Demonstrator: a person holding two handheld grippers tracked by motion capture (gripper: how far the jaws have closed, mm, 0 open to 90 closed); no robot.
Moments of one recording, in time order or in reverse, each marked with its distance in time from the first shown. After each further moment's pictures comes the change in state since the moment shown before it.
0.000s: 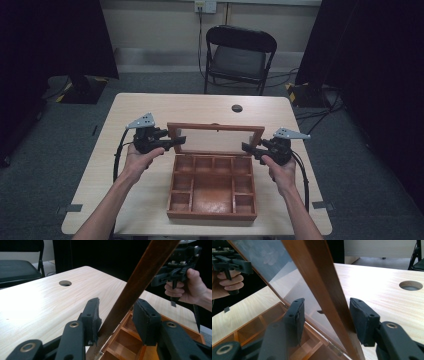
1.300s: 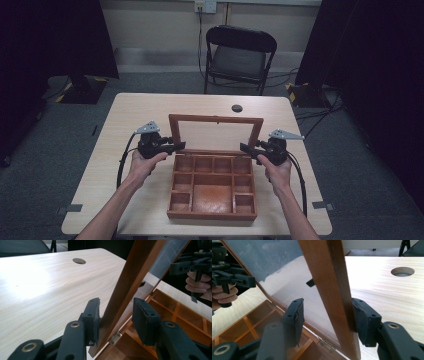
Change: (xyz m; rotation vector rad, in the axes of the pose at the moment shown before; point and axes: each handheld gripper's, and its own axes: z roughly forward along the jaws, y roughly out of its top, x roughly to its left) left arm 0.019 -0.037 0.018 0.087 0.099 -0.097; right arm -0.008 -0.013 0.016 0.028 -0.069 0.065
